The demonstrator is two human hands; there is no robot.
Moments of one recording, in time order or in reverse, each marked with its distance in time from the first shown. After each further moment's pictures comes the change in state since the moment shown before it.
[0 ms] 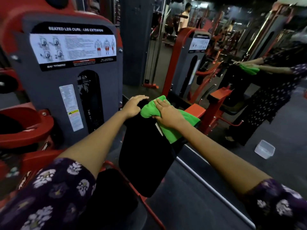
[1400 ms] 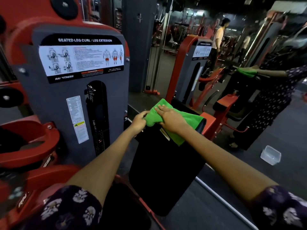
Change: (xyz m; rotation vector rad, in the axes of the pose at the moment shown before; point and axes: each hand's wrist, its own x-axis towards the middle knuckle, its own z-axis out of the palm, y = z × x) left_hand 0.010 -0.041 0.001 -0.531 0.114 -0.237; right_hand 0.064 -0.034 -0.002 -0.074 -0.002 -0.021
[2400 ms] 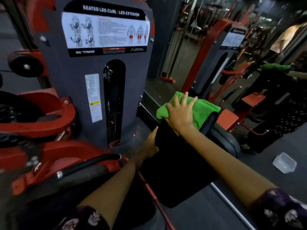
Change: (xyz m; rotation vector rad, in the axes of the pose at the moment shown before) left_hand -0.059 -0.128 0.013 0.158 -0.165 -0.115; right_hand 0.037 -0.058 0.031 -0.531 0.024 0.177
